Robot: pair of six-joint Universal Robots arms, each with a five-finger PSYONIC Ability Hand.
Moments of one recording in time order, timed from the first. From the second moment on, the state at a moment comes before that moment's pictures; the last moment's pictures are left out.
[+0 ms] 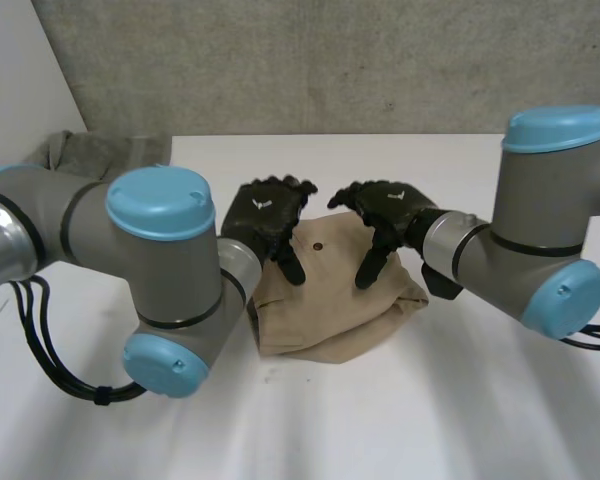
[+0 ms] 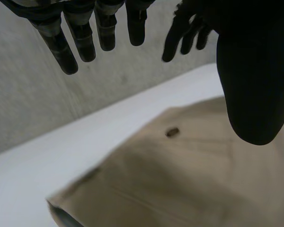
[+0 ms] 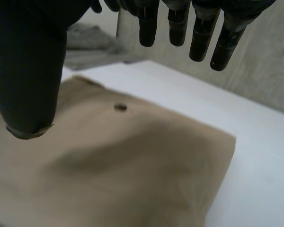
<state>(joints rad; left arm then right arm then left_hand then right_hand) 4.03 -2.20 -1.21 3.21 -1.65 3.17 2.03 -0.94 1.10 0.21 1.24 3.04 0.19 0.20 0.21 0.20 0.05 0.20 0.22 0.21 0.23 0.07</state>
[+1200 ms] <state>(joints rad) 4.16 -1.83 -1.26 2.85 -1.28 3.29 1.88 -1.07 1.63 -0.10 1.34 3.25 0.19 0.20 0.21 0.20 0.05 0.18 0.22 0.21 0.23 0.07</state>
